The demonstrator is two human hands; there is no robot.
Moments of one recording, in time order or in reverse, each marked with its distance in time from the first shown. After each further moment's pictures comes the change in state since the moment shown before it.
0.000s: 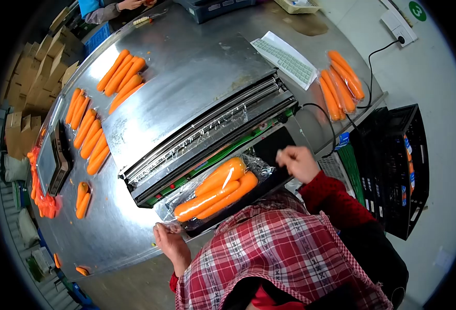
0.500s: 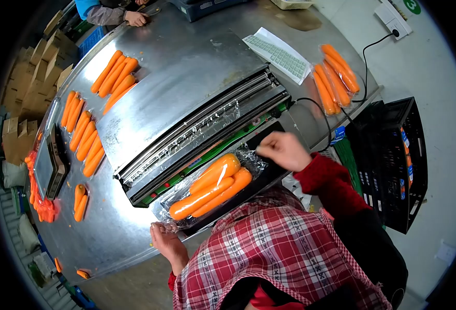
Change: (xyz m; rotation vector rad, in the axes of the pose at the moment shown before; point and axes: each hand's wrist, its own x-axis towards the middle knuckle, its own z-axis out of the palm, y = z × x) left_hand 0.001 -0.006 0.001 0.041 0.000 0.032; right_hand 0.025 -0.009 0.008 -0.056 -0.052 -0.224
